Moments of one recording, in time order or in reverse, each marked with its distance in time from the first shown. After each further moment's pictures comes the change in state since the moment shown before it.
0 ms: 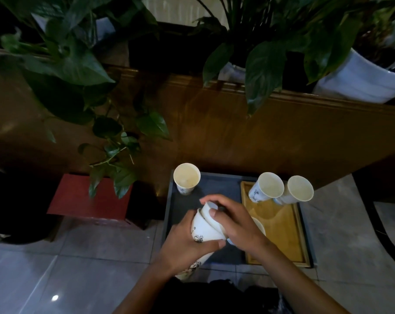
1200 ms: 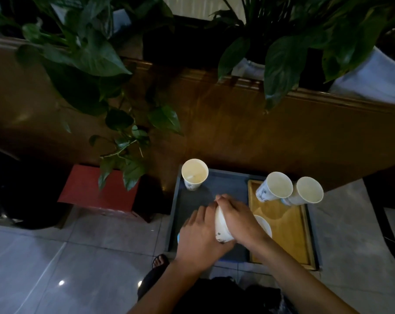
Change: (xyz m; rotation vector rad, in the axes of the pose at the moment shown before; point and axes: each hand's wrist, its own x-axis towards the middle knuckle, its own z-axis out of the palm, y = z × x) left_hand 0.004 0.003 0.033 0.563 0.326 0.339; right_hand 0.017 0.001 0.015 -0.105 0.106 0.425
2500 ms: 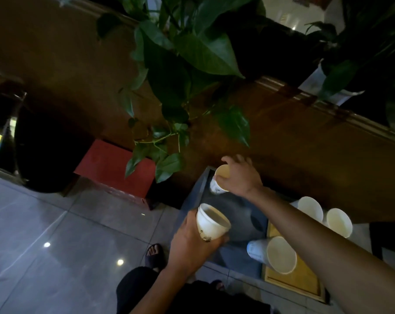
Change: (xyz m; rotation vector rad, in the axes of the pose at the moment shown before) left_hand -0.025 -0.079 -0.022 -0.464 0.009 -0.600; right_hand 0.138 -0.088 0.039 -1.024 0.052 -0.327
